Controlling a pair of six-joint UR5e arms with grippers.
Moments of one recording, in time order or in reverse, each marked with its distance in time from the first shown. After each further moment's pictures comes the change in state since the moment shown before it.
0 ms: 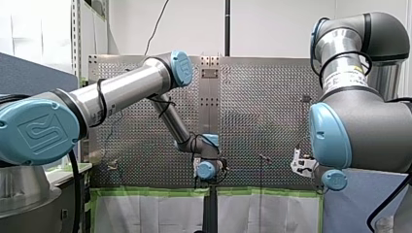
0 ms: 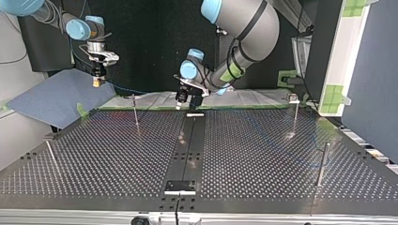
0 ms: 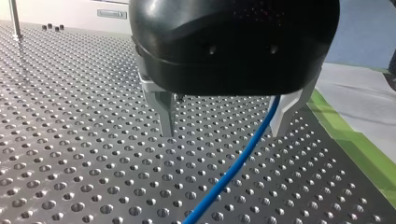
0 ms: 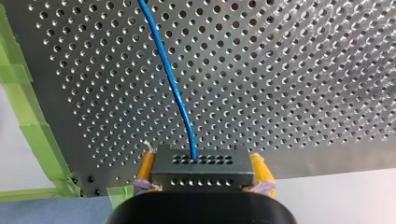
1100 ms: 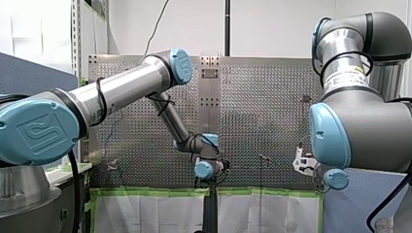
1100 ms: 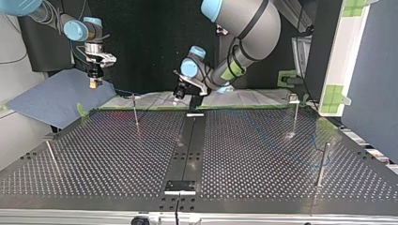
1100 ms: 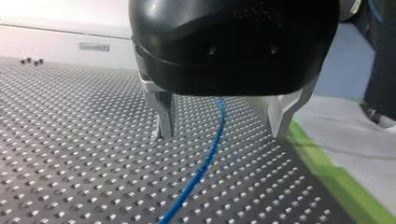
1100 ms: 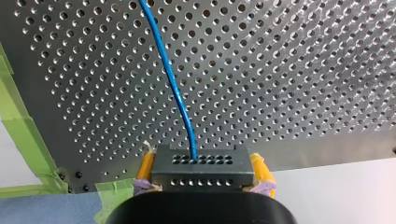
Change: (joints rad) left arm -0.001 0.018 -0.047 -0.009 0.098 0.051; right arm -0.015 0.000 -0.016 -0.003 0.001 0.007
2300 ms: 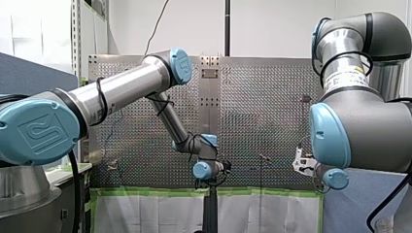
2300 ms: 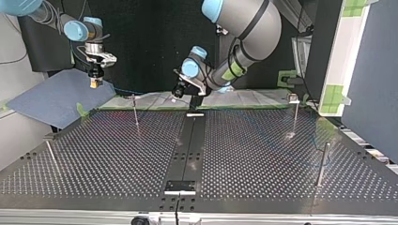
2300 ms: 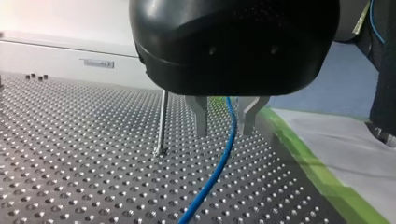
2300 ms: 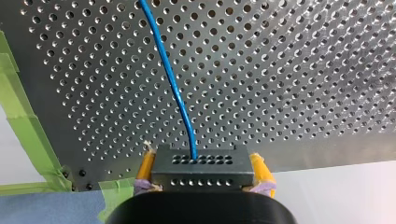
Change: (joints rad) left arm 0.004 0.001 0.002 0.006 0.055 -0.024; right arm 0.002 0.000 -0.001 0.013 0.001 -0.011
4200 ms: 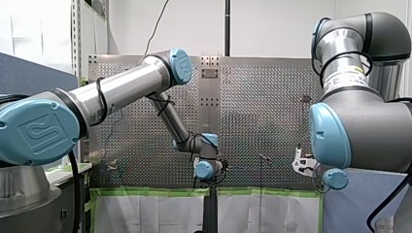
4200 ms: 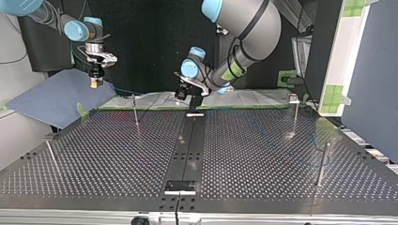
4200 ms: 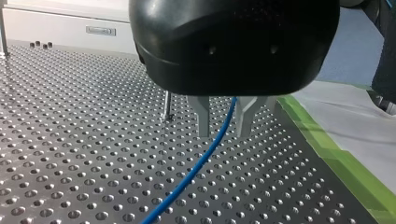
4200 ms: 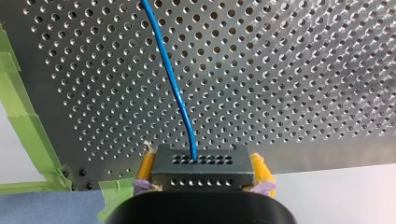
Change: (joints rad) left arm -0.002 0.000 0.009 -0.005 -0.103 -0.002; right arm 0.003 0.000 0.000 0.003 0.002 -0.012
